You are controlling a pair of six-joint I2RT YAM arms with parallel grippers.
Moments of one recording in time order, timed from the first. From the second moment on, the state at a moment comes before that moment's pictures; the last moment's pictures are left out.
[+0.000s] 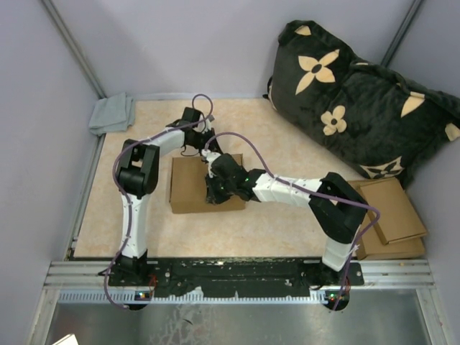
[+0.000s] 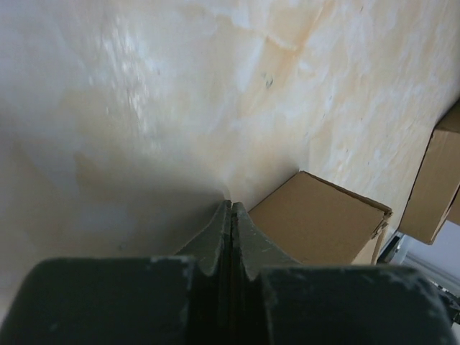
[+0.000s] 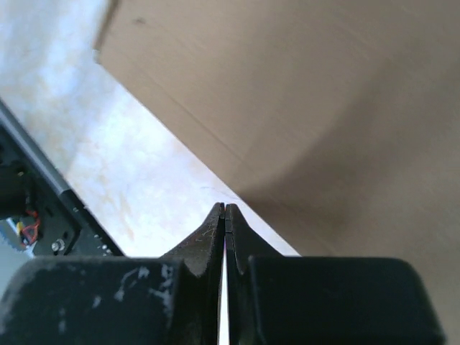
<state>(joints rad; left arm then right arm) -0.33 2.30 1.69 -0.36 0.59 -0.47 0.92 1.76 1.13 -0.16 -0.17 0.47</state>
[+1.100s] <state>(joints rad) -0.26 2.20 1.54 -0.42 0.65 -0.39 1.22 2.02 1.23 0.05 -0.08 -0.04</state>
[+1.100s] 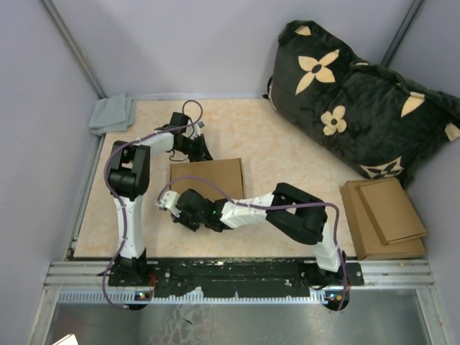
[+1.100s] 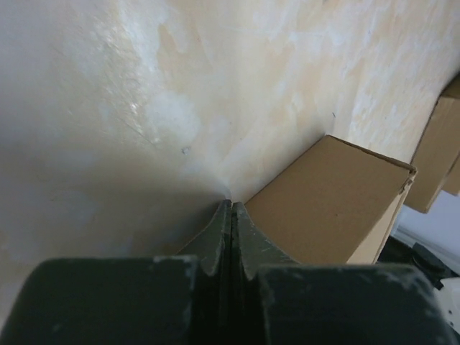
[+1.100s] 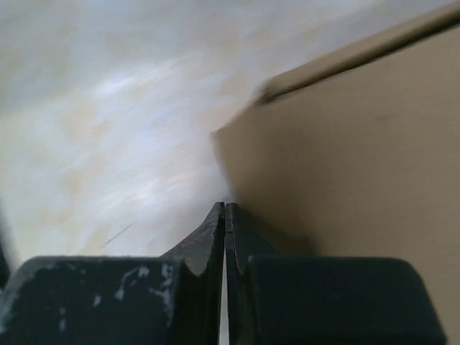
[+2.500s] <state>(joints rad) -0.28 2.21 1.63 -0.43 0.72 -0.43 1.23 1.45 0.65 0.03 0.22 0.19</state>
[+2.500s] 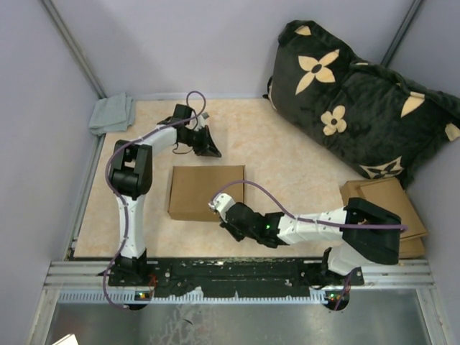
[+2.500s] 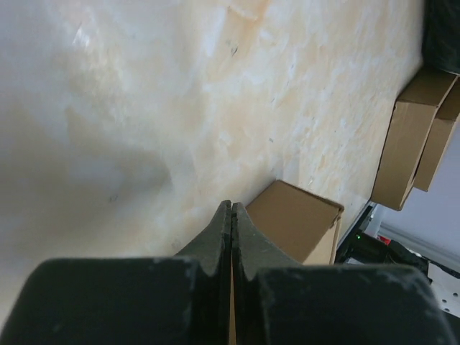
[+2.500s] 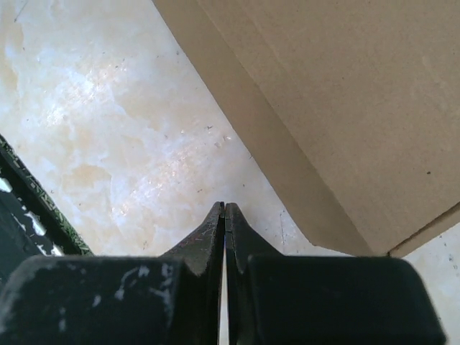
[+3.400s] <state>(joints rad) -0.38 2.34 1.72 -0.36 0.71 -0.35 1.22 1.82 0.87 0.13 0.73 0.27</state>
